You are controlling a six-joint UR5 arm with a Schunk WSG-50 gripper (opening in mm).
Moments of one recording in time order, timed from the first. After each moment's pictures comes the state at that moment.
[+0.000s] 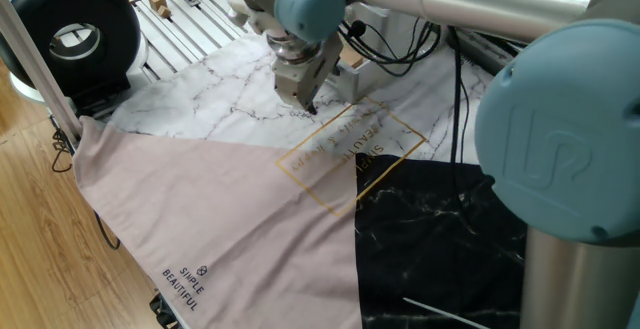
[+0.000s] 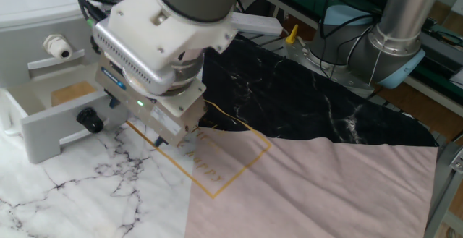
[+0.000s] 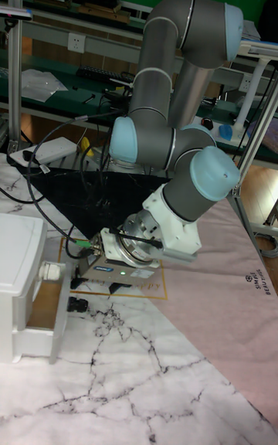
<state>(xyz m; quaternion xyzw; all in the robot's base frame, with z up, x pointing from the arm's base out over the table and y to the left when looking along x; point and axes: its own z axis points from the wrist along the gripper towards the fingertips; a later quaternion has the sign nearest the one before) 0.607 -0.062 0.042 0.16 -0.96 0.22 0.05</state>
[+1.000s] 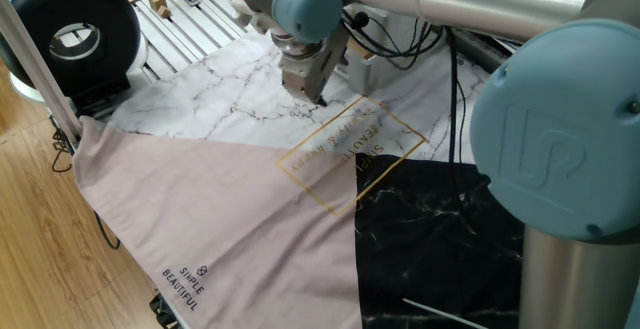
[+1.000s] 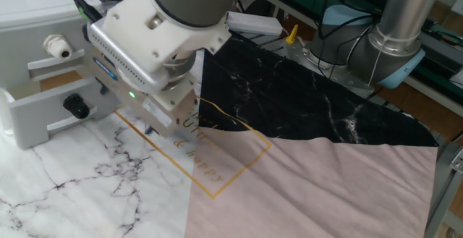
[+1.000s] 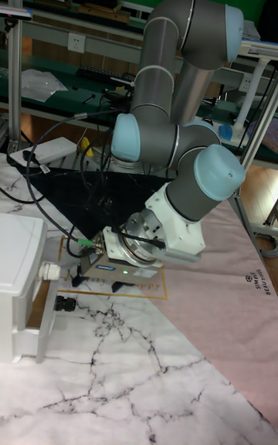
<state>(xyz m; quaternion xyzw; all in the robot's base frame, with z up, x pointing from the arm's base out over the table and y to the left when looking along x) 0.615 -0.034 0.044 0.15 -0.97 0.19 0.05</state>
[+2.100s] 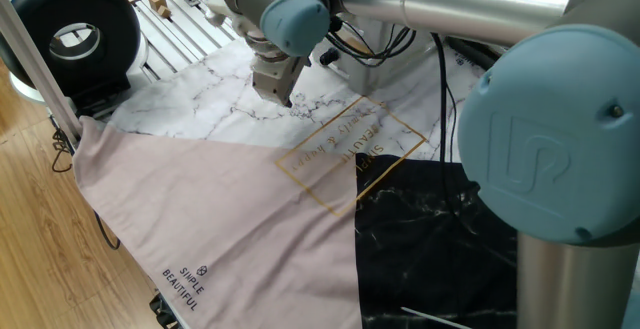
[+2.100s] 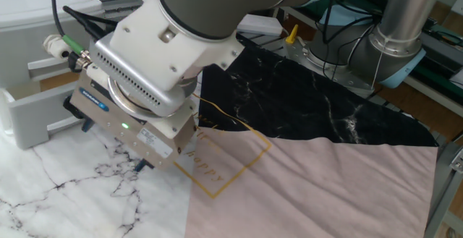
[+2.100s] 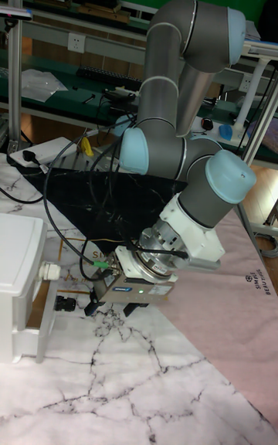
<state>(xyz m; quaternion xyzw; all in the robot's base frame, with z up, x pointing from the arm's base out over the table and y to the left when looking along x) 0.658 -0.022 0.036 0.20 -0.96 0.21 0.00</state>
